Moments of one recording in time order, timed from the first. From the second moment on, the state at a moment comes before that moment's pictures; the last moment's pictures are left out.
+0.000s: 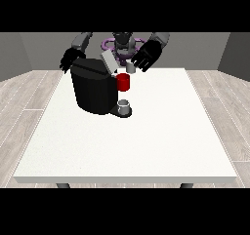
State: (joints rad) left arm -1.12 0.48 0.14 -0.65 -0.61 -0.15 -0.13; right arm -0.33 -0.03 -0.01 -1.36 -0.01 -0.15 -0.04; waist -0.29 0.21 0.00
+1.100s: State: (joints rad) left arm -1.16 0.42 0.12 -0.63 -0.65 -0.14 -0.13; right arm -0.32 -0.05 -0.06 -1.37 -0.04 -0.15 -0.06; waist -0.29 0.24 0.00
